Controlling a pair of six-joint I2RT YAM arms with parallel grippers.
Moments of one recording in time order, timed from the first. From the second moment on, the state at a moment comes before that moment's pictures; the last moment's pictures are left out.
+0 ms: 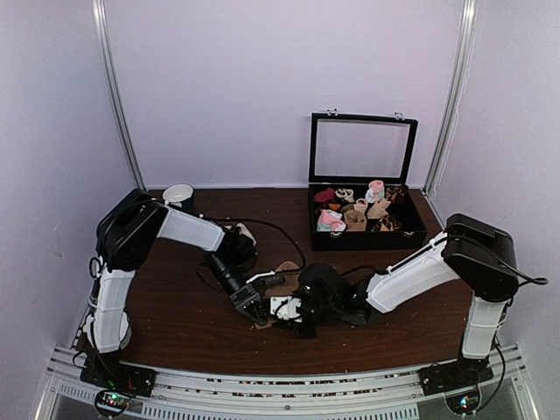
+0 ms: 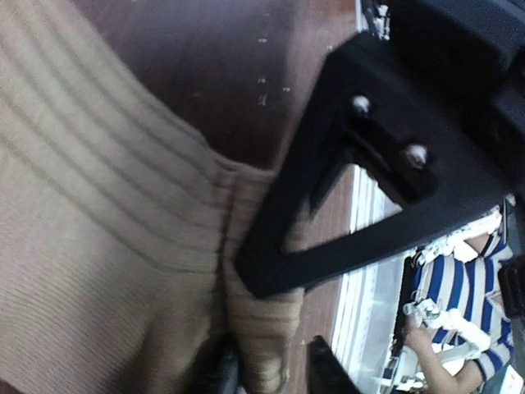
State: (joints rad) left arm -0.71 2.24 1.40 -0.93 1.02 0.49; right arm 1.09 1.89 0.87 0.31 -0.23 -0.47
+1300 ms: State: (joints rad) left arm -0.82 1.76 0.91 -0.21 0.55 0.61; right arm 0.82 2.09 1.14 -0.02 -0.83 -0.03
